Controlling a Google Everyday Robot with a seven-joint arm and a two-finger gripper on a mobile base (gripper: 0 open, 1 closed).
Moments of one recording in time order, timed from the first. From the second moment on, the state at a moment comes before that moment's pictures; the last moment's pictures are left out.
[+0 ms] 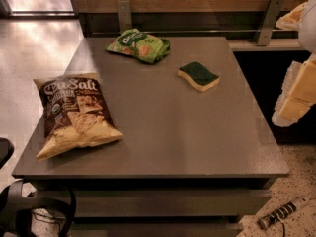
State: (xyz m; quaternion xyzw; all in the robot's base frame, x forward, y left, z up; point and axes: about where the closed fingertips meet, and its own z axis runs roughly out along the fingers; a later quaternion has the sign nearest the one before) arm 0.436 -0.206 1.009 -0.60 0.77 -0.07 0.20
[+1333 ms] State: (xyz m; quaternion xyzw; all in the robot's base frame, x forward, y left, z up) arm 0.506 -0.119 0.993 -0.56 0.79 0.03 0.26
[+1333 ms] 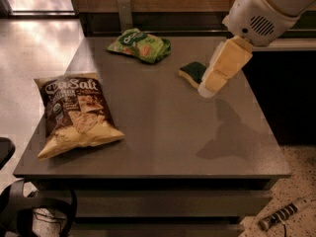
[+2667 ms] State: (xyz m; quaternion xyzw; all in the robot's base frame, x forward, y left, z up) arm 0.557 0.021 0.965 -0.44 0.84 0.15 0.27
